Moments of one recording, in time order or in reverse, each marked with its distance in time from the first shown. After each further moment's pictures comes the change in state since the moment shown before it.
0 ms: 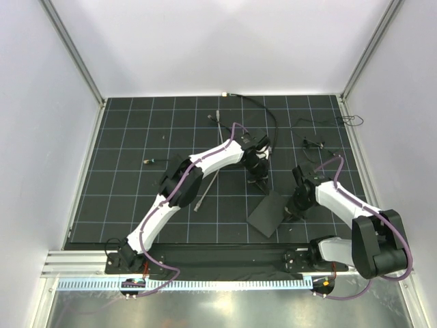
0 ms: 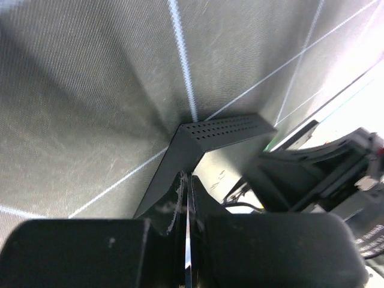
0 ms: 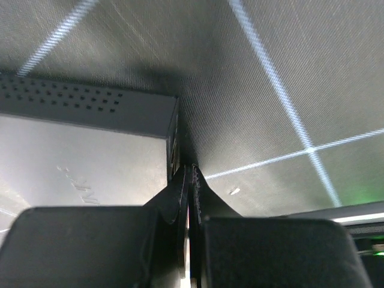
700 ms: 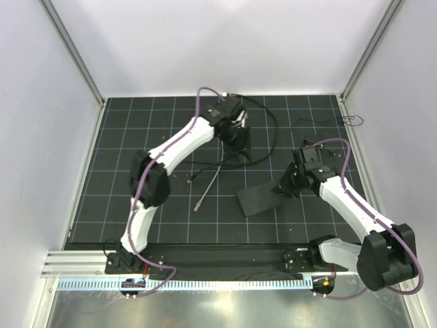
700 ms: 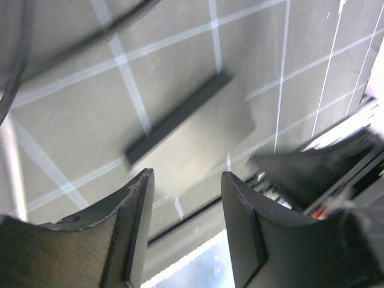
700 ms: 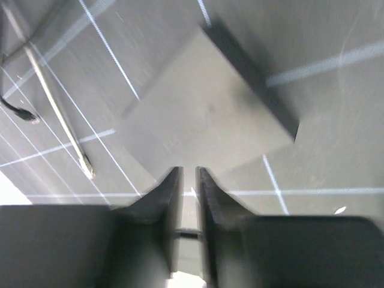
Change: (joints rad) left arm 0.140 -0.279 -0.002 -0.134 -0.261 0.116; right arm 0.056 -0.101 0.161 0.103 -0.085 0.066
